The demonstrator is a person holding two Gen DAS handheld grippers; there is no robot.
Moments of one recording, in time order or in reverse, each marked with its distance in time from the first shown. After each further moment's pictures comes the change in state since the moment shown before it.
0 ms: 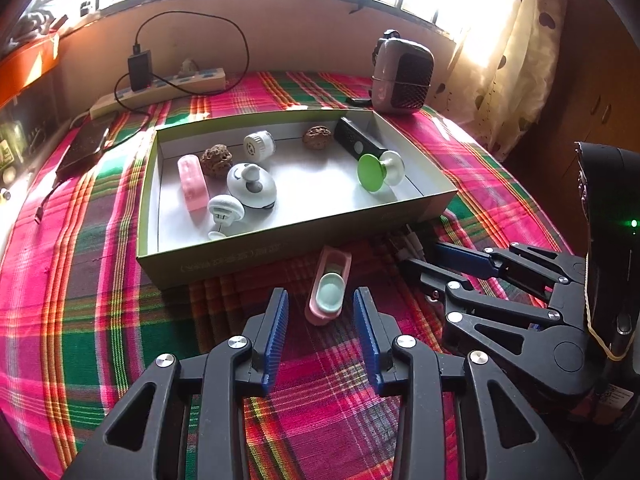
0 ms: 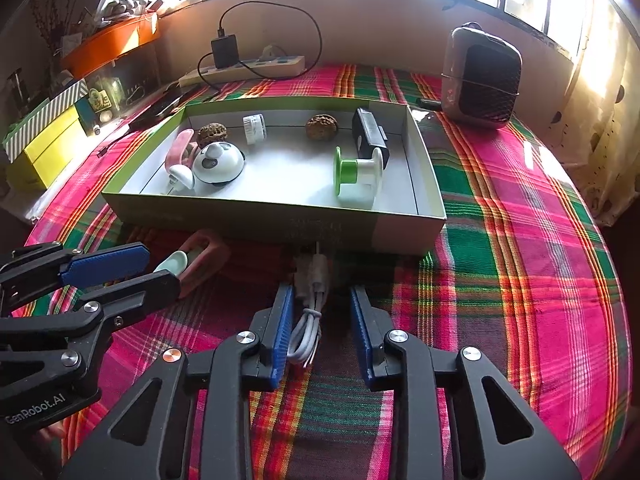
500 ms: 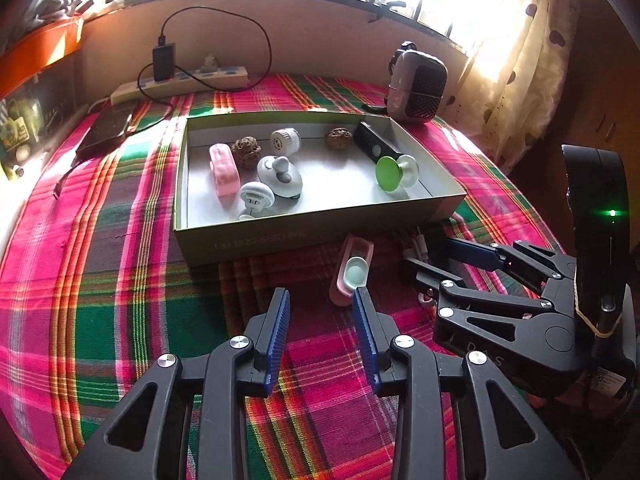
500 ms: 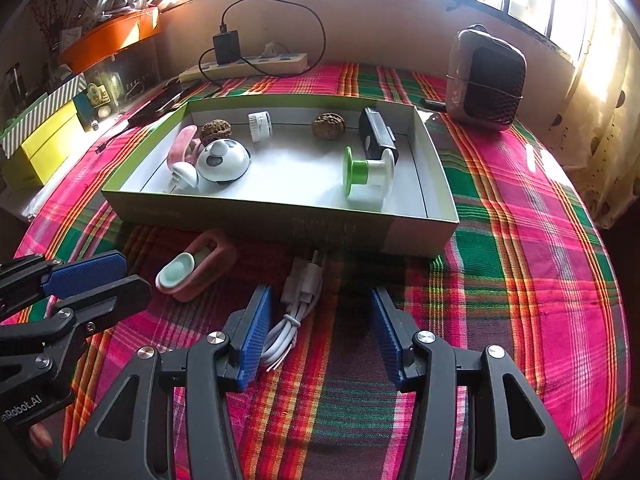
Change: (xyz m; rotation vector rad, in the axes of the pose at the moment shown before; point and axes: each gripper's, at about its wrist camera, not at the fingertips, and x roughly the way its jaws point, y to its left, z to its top) left arm -0.015 0.017 -0.012 -0.057 -0.027 -0.002; right arm 0.003 0.008 0.002 -0.010 0.007 -0.016
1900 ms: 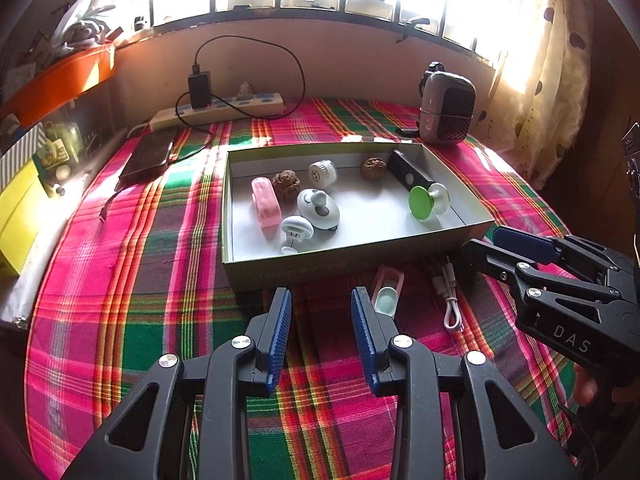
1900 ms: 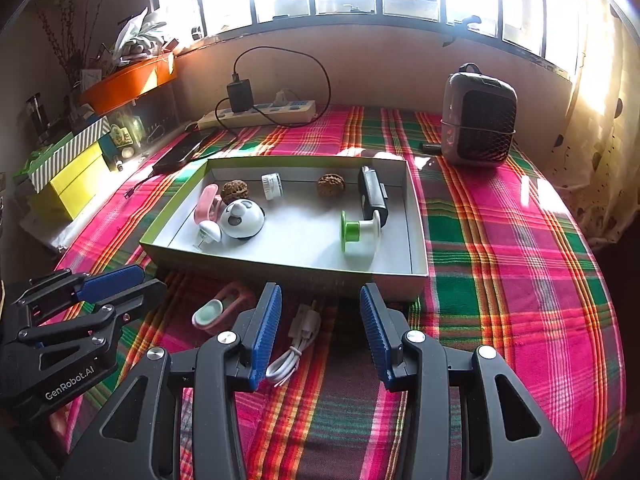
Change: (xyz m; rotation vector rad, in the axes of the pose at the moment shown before) left arm -0.017 0.004 0.008 -0.002 -0.073 0.167; right arm -0.036 -0.010 0.014 0.020 -0.119 0.073
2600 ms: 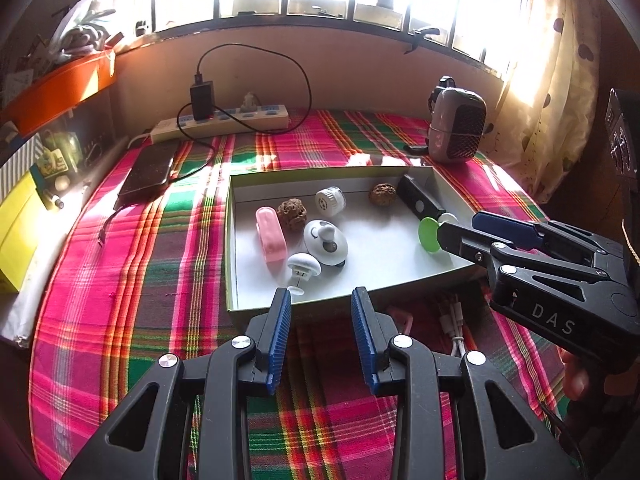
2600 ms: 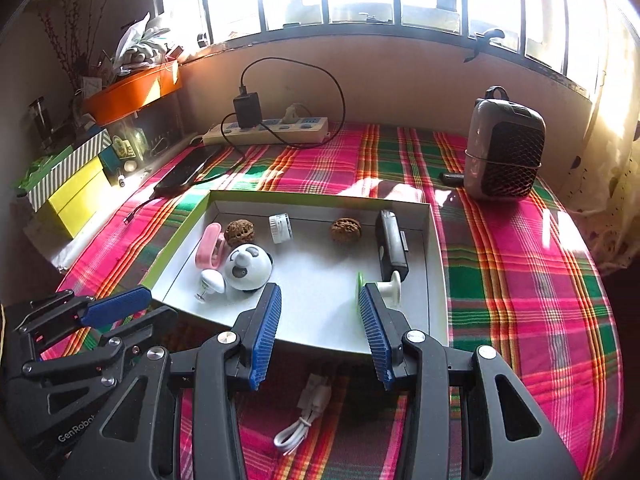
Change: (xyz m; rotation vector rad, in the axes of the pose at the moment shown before) left arm 0.018 0.031 0.035 -0.016 -0.021 0.008; right arm 0.019 0.003 0.040 -0.019 -0.021 0.032
